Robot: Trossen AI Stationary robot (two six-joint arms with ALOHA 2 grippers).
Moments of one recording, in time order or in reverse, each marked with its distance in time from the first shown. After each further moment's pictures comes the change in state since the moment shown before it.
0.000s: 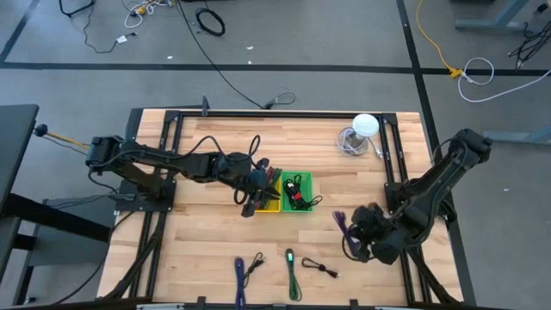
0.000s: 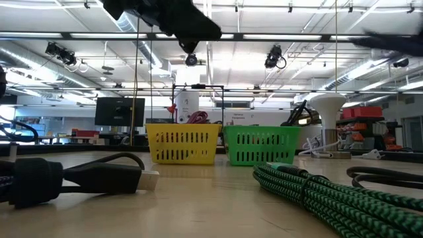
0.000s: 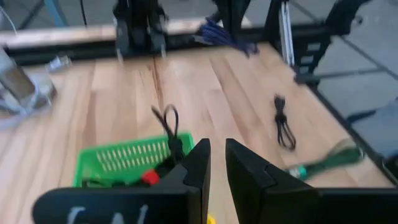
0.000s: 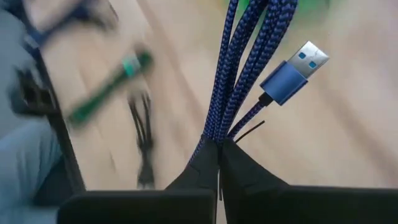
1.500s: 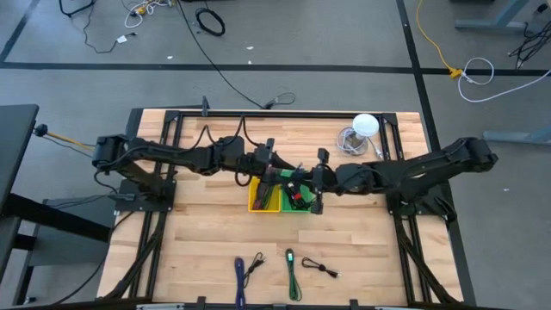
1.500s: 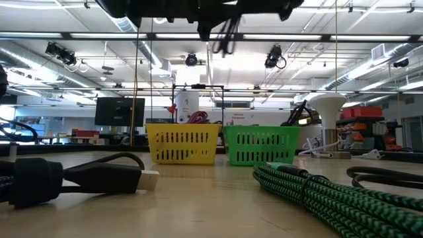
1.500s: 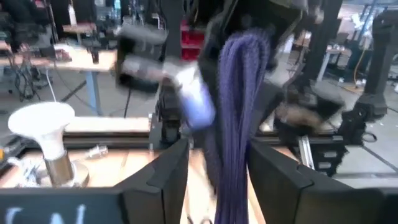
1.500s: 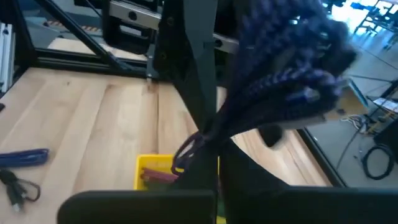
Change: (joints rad) left arm 0.094 0.060 0.000 0.460 0.025 -0.137; right arm -0.618 0.061 0.047 0.790 -0.098 -1.365
